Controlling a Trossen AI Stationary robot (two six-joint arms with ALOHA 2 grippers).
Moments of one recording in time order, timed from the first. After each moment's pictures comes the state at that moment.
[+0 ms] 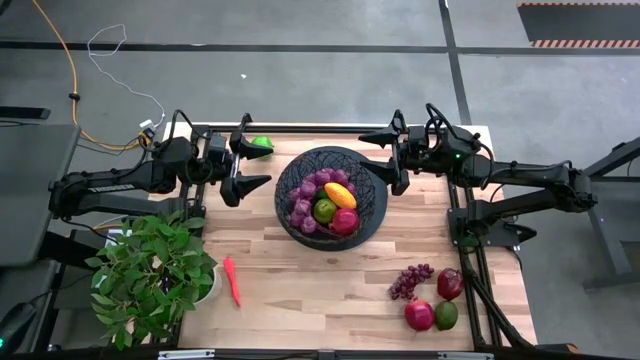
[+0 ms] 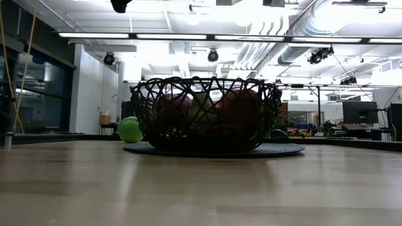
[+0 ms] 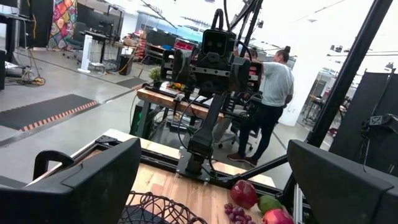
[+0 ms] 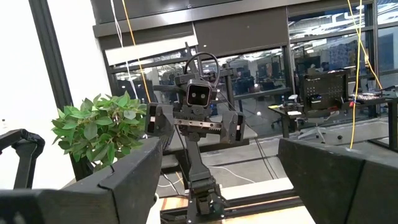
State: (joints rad) left arm 0.28 0.77 0.74 0.13 0.07 -0.29; right arm -0.20 1.06 0.88 0.42 -0.17 0.18
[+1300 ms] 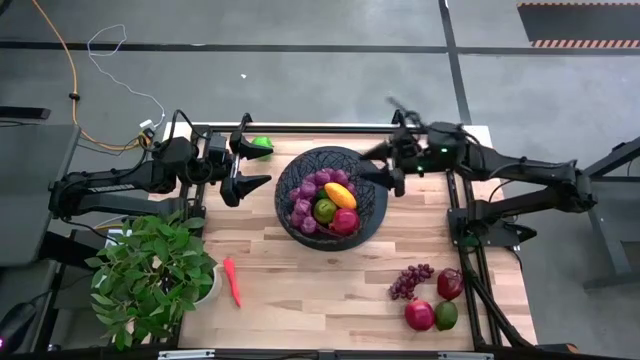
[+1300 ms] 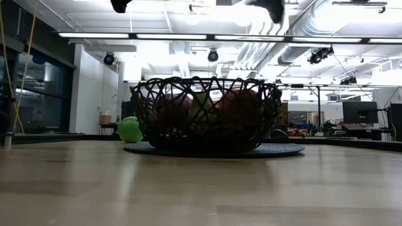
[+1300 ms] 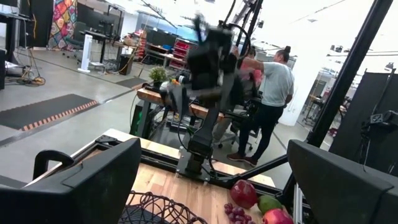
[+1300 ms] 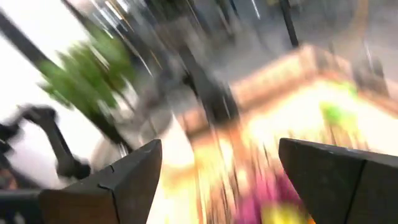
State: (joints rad) left arm 0.28 0.77 0.74 0.13 0.07 -0.29; right arm -0.20 1.07 1.04 -0.20 -0.24 0.46
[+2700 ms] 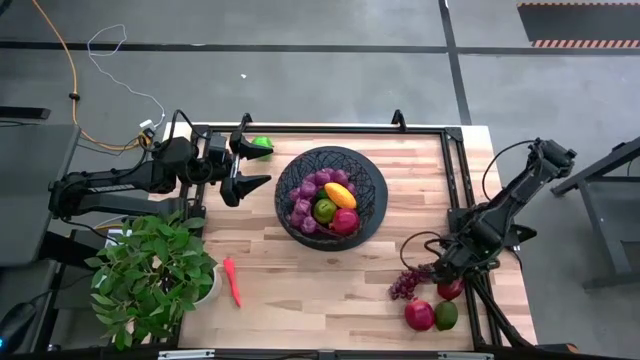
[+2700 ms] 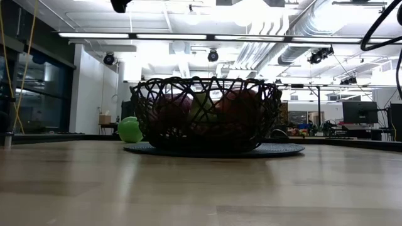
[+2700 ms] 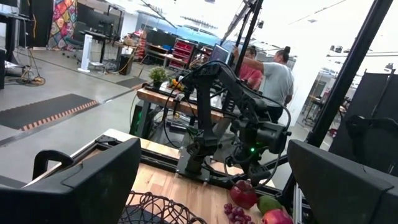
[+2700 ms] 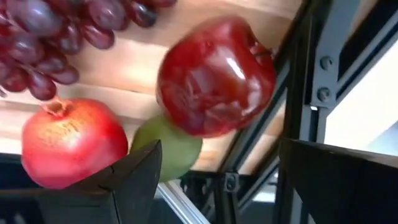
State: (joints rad) left arm 0.28 0.77 0.74 0.13 0.07 -0.29; right arm 0.77 1.06 0.72 -0.99 -0.38 2.16
